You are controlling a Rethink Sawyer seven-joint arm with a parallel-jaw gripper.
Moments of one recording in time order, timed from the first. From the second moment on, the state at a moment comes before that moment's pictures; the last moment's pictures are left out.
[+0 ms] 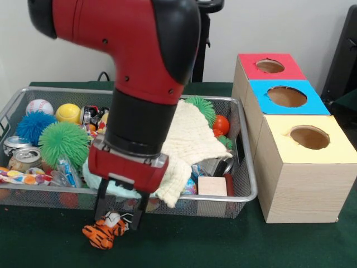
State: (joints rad) arm -0.23 -0.27 -0.11 1.00 -0.18 0.47 1.89
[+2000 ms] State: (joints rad) arm -0.19 -0.06 -0.22 0.76 -0.18 0.83 1.89
